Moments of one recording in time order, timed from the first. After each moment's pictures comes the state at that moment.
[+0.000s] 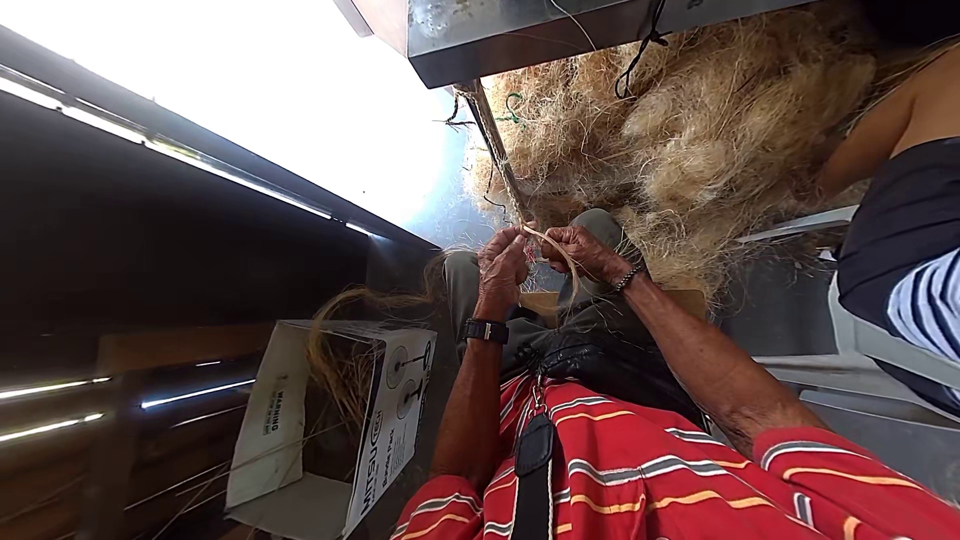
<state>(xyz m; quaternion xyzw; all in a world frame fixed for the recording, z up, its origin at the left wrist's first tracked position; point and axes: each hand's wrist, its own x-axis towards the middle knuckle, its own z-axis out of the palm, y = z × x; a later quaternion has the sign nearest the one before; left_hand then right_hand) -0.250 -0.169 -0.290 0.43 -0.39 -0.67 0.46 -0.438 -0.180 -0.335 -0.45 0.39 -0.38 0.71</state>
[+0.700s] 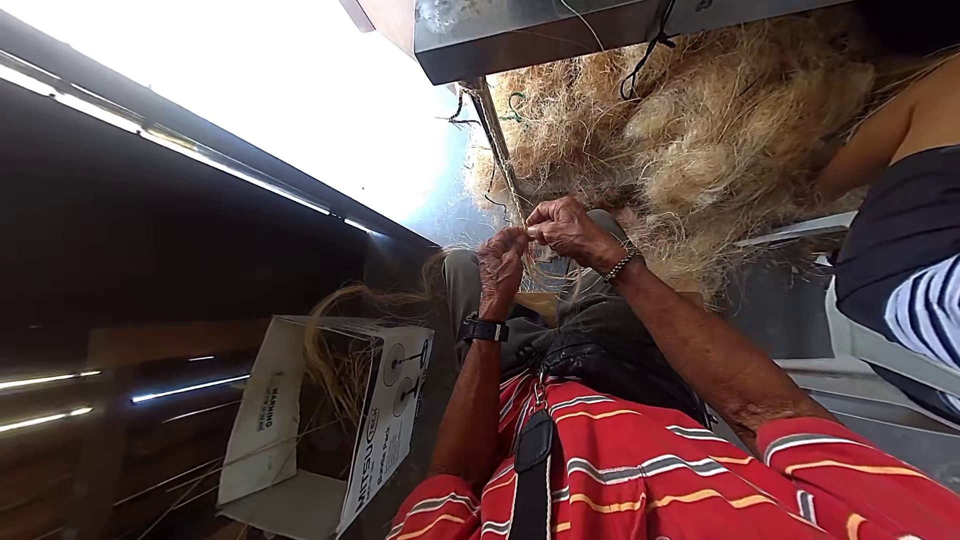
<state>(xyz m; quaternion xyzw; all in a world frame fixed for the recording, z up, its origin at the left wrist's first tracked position) -0.244 -0.163 -0.286 0.53 -0.59 -0.46 0.40 -0.409 -0.204 -0.256 -0.52 0.56 -0.32 0.56</state>
